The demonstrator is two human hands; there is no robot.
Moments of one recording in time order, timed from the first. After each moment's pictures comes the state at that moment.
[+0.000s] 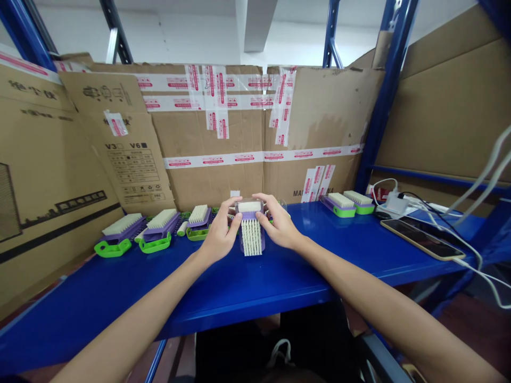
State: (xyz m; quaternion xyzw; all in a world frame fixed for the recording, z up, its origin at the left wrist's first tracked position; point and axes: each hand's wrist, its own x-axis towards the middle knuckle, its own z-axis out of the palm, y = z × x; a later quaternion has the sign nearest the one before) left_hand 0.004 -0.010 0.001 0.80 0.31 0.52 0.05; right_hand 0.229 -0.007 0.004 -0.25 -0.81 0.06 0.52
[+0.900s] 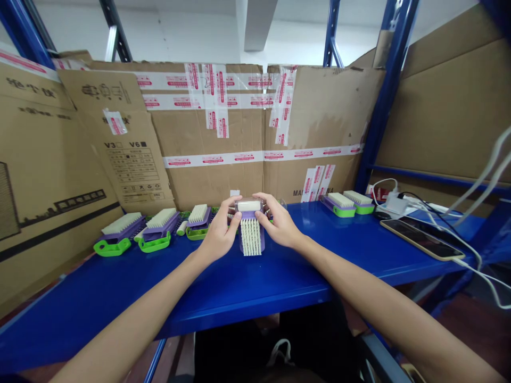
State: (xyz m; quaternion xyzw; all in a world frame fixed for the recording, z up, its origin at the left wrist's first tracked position) left_hand 0.005 -0.012 0.003 0.80 0.32 0.51 0.07; right_hand 0.229 -0.004 0.005 -0.25 -0.81 0.06 0.53
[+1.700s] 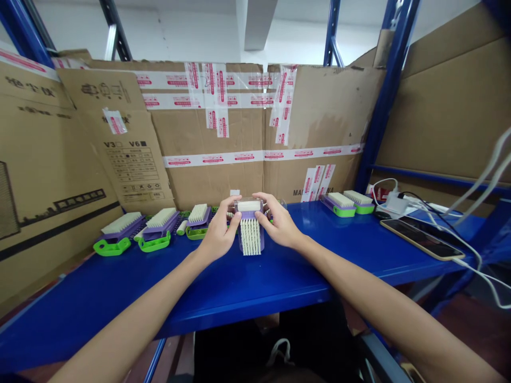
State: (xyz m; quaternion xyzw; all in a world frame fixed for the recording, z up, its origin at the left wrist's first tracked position) left_hand 0.005 -0.012 0.004 0.80 0.31 0.52 0.04; right_hand 0.230 -0.006 0.006 -0.25 -0.81 0.05 0.53
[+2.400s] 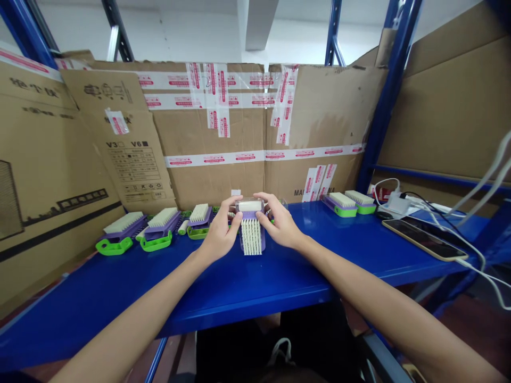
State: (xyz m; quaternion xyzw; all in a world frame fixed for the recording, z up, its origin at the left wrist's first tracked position) left_hand 0.004 -0.011 0.003 0.80 0.31 0.52 0.03; right_hand 0.230 -0.007 0.004 -0.25 -0.81 0.05 0.52
